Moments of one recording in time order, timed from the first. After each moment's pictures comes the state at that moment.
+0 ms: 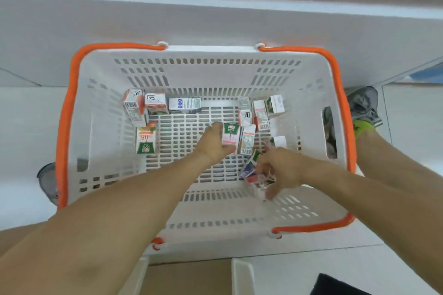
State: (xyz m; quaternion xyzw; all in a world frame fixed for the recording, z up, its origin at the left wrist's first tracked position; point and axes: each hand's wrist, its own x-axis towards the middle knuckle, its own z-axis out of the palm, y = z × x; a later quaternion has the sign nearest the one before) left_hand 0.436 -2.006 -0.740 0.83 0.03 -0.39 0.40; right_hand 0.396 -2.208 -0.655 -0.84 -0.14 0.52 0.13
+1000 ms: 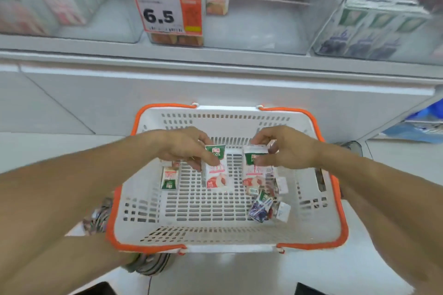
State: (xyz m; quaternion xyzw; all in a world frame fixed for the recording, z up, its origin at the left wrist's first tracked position) left_hand 0.483 -1.909 -0.523 0.74 0.00 -0.51 0.44; right_hand 0.441 -2.171 -0.499 -0.90 -0.09 0.28 0.33
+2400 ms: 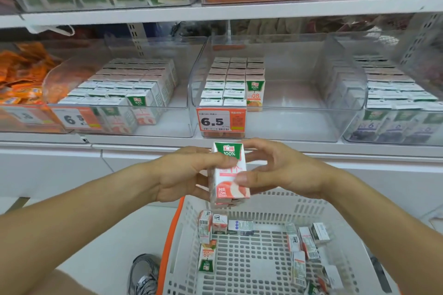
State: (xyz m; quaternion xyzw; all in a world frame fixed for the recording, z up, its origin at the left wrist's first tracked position) left_hand 0.488 -1.853 -0.359 0.71 0.01 -0.35 0.61; right_hand 0.488 -2.069 -0.371 -0.71 -0.13 0.30 0.63
